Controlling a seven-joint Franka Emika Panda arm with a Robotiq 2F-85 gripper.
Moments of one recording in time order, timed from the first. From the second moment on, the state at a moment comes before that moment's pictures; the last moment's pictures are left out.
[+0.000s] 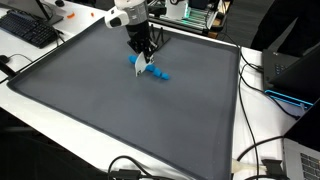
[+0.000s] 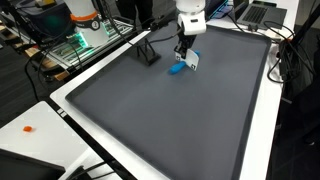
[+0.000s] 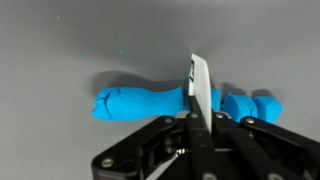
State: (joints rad) arm 0.05 0.36 0.06 -2.14 0.15 2.46 0.03
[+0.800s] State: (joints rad) arm 0.05 0.36 0.06 -2.15 0.18 2.47 0.10
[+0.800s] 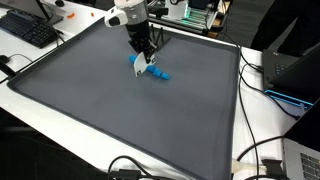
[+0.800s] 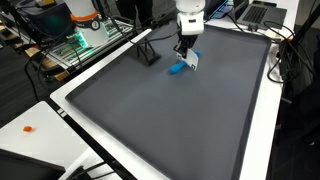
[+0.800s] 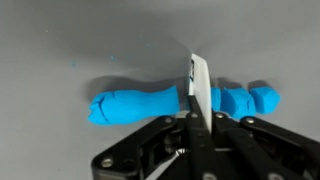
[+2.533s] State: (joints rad) arm 0.05 0.28 0.02 -2.16 0.05 2.47 0.09
